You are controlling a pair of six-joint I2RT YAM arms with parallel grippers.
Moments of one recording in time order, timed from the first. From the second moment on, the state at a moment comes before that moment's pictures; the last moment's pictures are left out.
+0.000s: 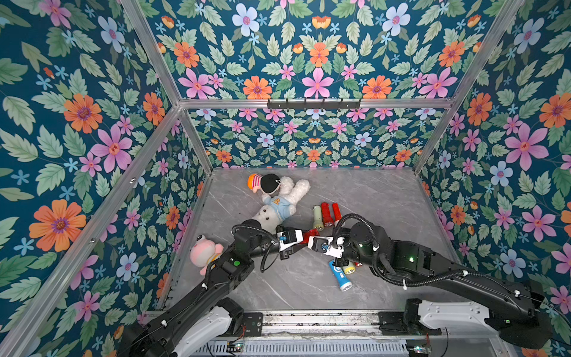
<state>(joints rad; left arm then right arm) -0.64 0.89 0.56 0.20 0.72 0.46 1.13 1.11 1.11 -0.48 0.11 -0.57</state>
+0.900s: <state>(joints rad) -0.65 1.46 1.16 0.06 0.17 -0.21 0.43 1.03 0.99 -0.65 -0.24 0.15</state>
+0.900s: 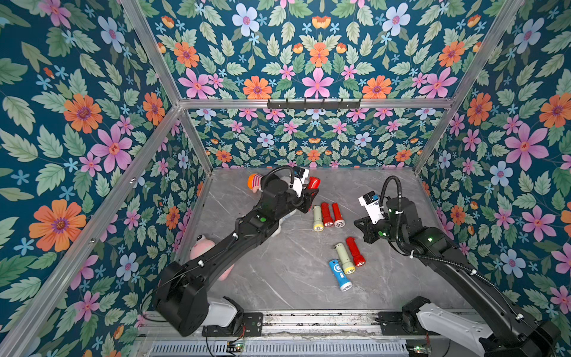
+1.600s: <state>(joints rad) -0.82 2.14 1.79 -0.18 0.06 -0.66 0.03 0.90 0.74 -0.64 -0.34 0.42</state>
